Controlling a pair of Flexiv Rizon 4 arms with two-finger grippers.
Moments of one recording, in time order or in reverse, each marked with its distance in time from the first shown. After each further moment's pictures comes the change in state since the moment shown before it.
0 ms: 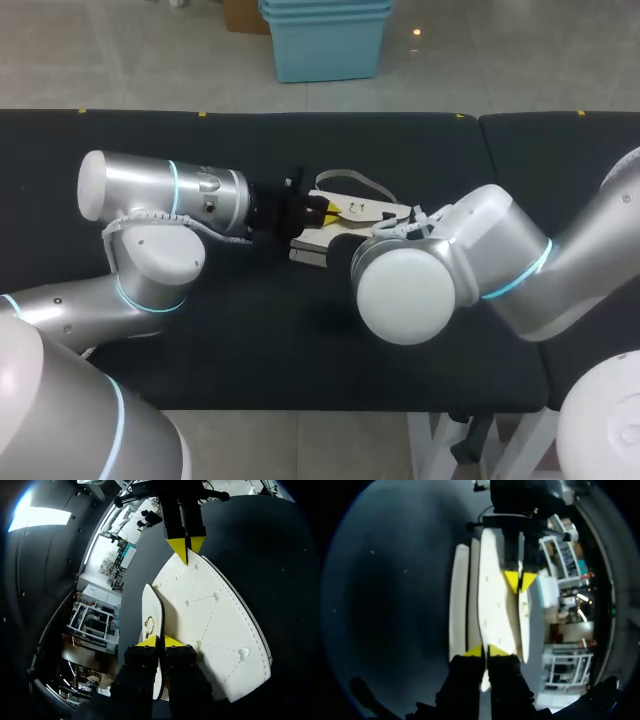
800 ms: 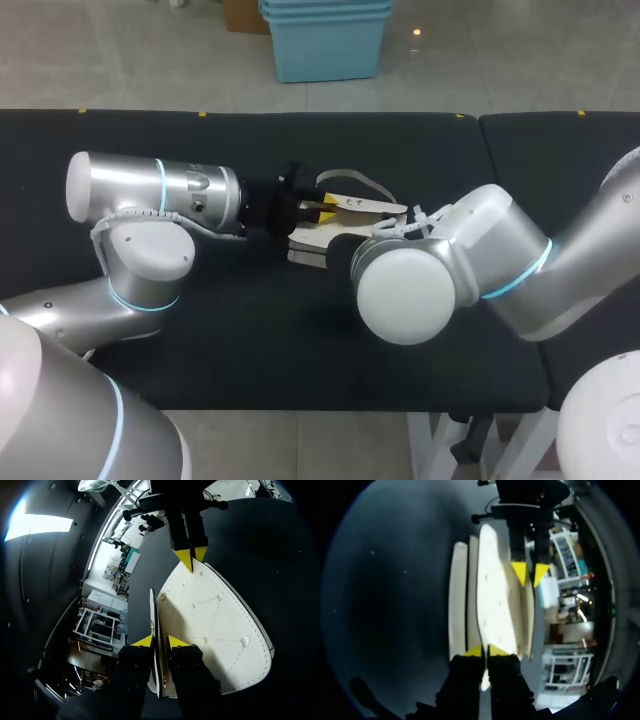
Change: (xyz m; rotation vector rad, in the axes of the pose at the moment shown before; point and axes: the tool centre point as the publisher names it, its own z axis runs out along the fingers) left arm -0.012 -0.004 -0.017 0.025 -0.042 0.032; right arm 0.000 0.001 0.000 -0.003 -0.001 0.000
